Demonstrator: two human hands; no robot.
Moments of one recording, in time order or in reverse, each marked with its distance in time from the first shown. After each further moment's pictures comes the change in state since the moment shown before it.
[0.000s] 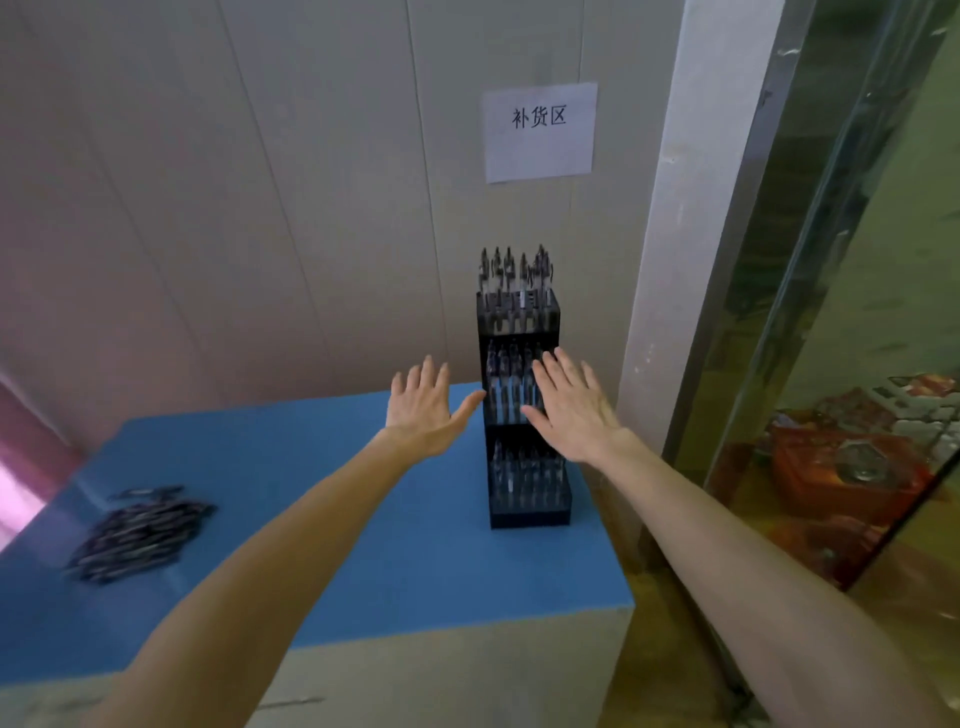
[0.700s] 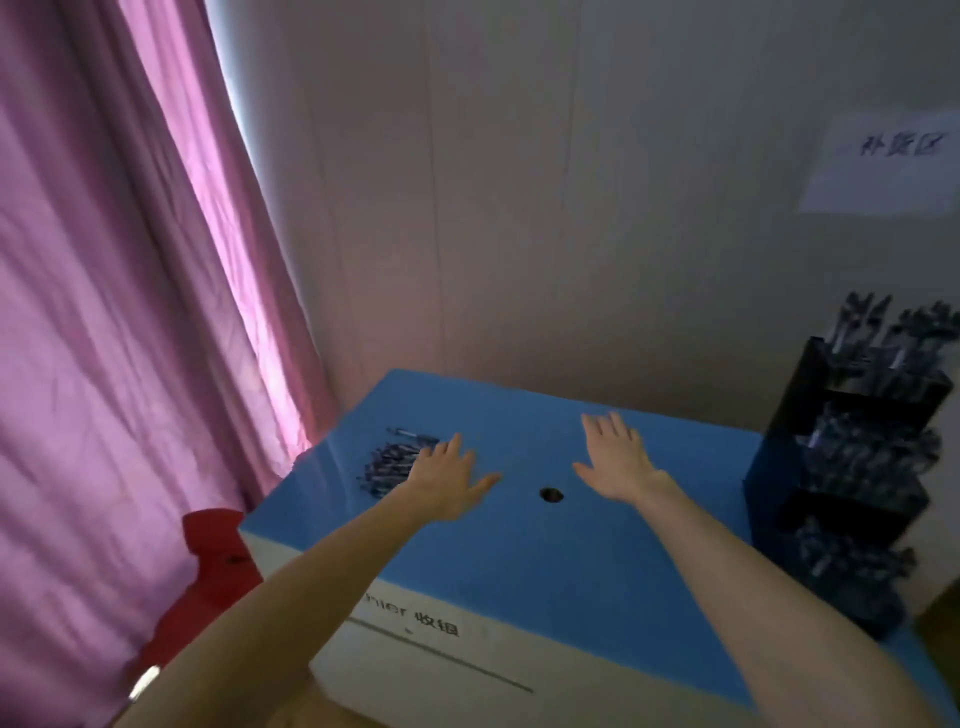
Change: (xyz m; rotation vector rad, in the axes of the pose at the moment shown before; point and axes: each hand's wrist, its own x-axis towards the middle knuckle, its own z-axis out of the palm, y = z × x) left_hand -0.177 -0.353 0.035 -0.006 -0.275 -0.234; right_hand 0.087 -0.350 0.013 0.082 -0.212 -0.250
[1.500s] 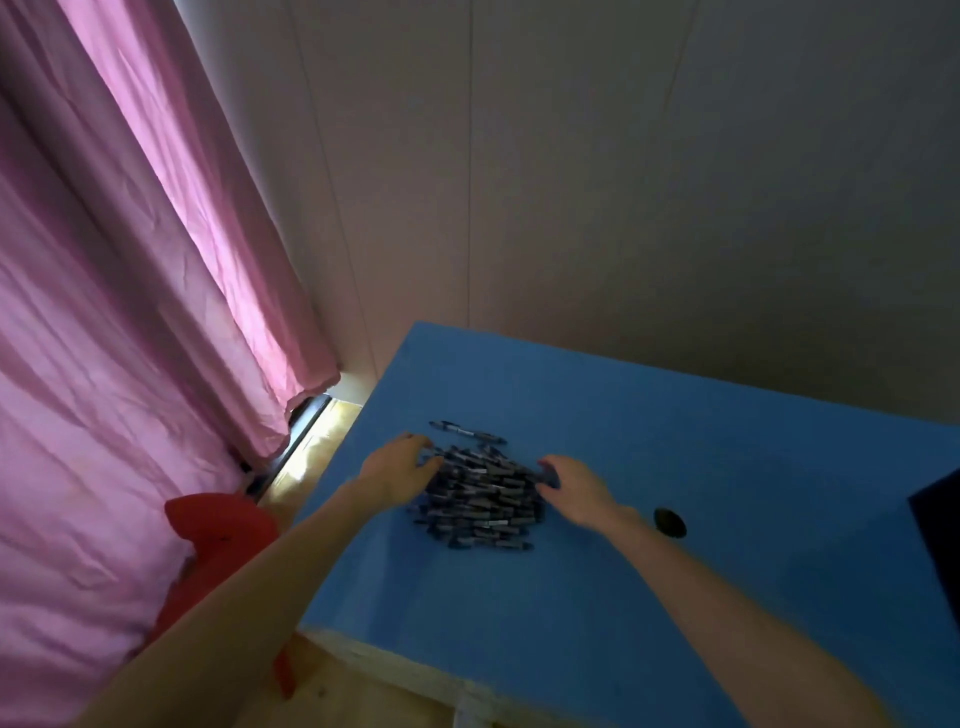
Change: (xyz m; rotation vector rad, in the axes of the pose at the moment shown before) left_hand 0.167 -0.266 0.090 -0.465 -0.117 -0.102; right_hand 0.204 -0.179 0.143 0.514 -0.247 0.027
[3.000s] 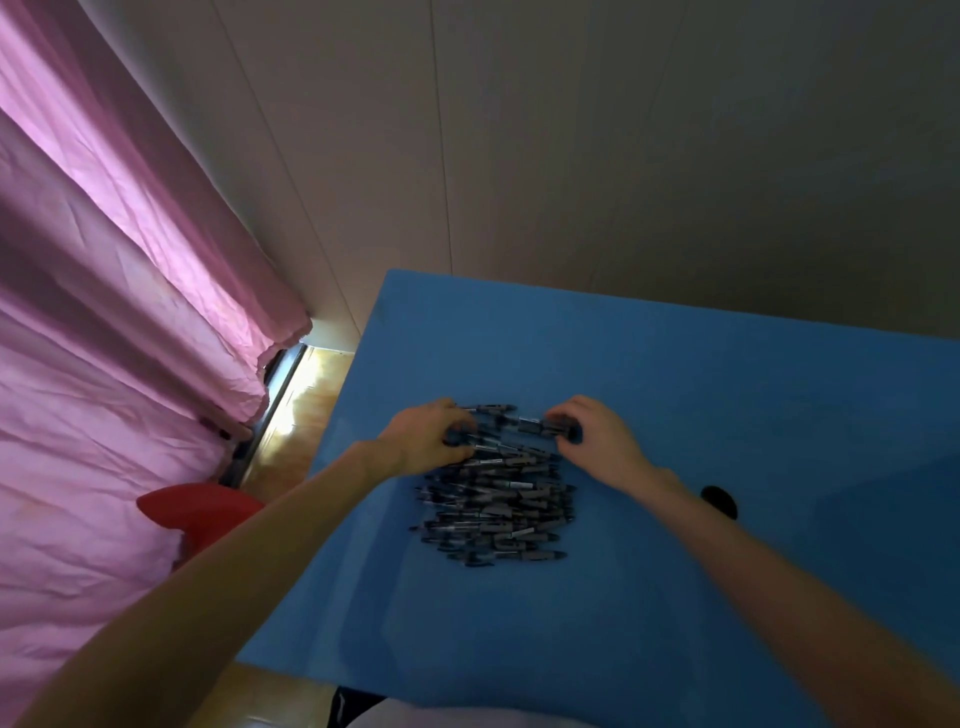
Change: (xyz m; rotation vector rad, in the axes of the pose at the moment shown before) left_hand 0.116 -0.019 0.017 0.118 -0.209 0.385; right_hand 0.073 0.027 0.010 0.149 0.175 -0.148
